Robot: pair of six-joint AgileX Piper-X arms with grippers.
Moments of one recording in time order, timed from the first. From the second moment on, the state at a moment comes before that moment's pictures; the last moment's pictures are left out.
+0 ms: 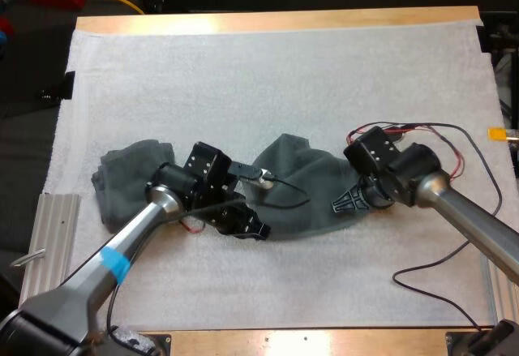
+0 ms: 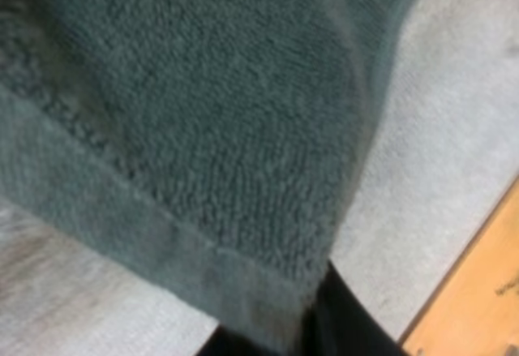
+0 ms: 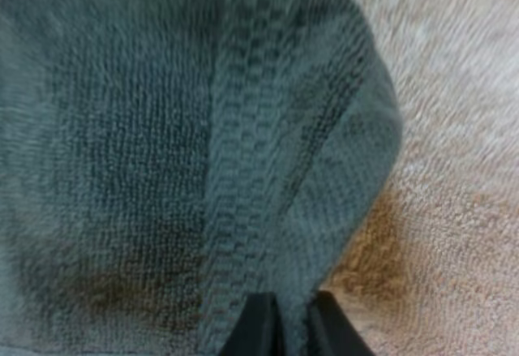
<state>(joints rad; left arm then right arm) -0.42 1.41 -0.86 0.92 0.63 -1.77 0.62 1.46 -1.03 1.01 0.13 -1.64</state>
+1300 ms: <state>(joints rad) -0.83 0.96 -1.25 1.39 0.21 -1.88 1.10 1.02 -1.18 1.40 0.35 -1.36</state>
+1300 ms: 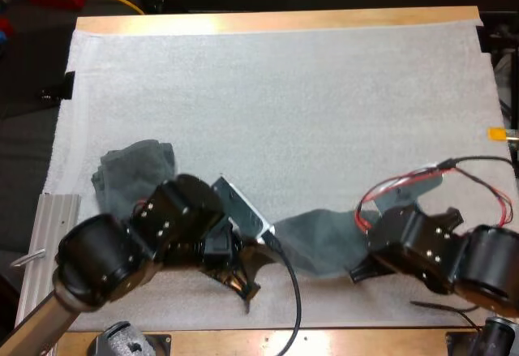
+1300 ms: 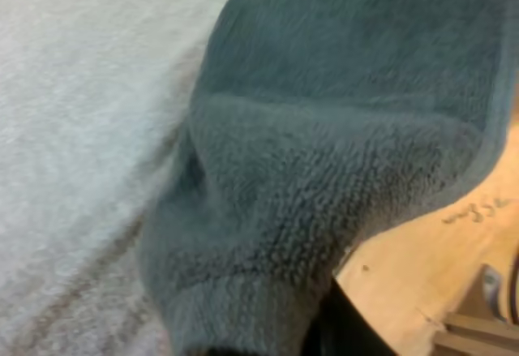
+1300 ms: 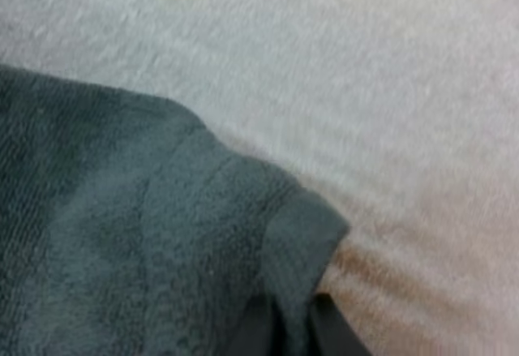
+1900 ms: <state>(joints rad) -0.95 0.96 -1.09 1.40 0.01 -1.95 1.24 1.04 -1.14 1.47 0.40 -1.17</state>
